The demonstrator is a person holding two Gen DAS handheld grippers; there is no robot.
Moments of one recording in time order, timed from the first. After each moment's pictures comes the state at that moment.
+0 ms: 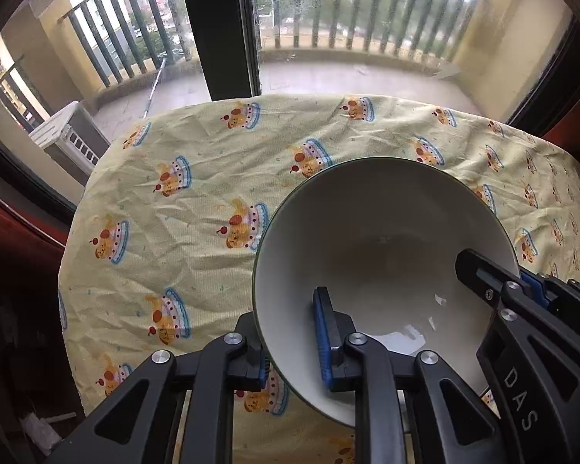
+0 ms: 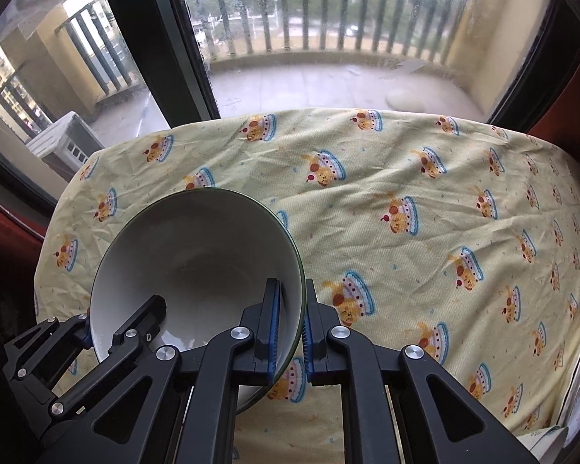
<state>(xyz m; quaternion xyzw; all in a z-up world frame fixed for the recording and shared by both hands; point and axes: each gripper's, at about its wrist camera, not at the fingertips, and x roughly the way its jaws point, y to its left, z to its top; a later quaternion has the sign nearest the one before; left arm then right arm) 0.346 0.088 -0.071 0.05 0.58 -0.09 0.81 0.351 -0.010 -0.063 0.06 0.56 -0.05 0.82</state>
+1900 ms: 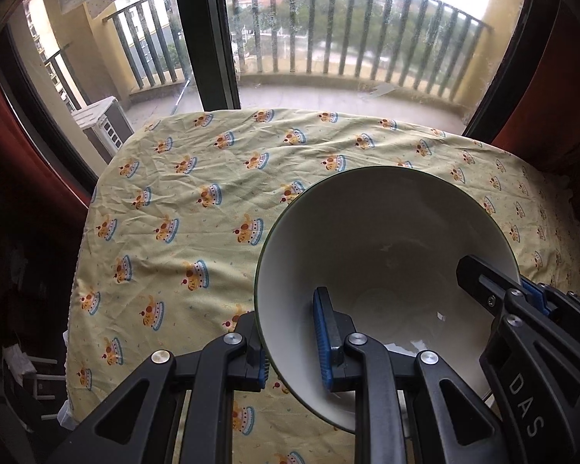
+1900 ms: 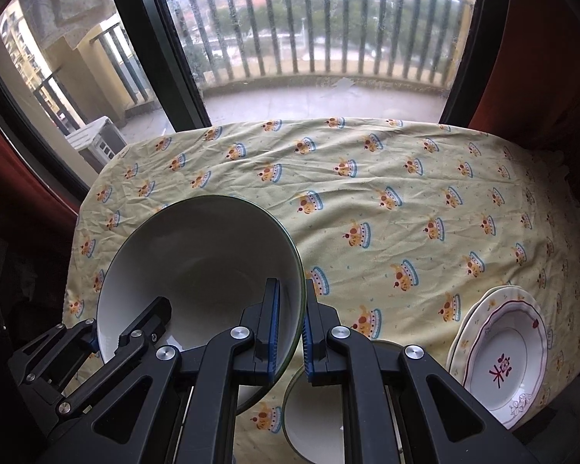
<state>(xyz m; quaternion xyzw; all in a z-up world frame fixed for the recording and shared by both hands) 0.165 -0.048 0.034 0.01 0.53 -0.03 0.85 0.176 -0.154 0.047 0.05 0.52 0.01 0.85</state>
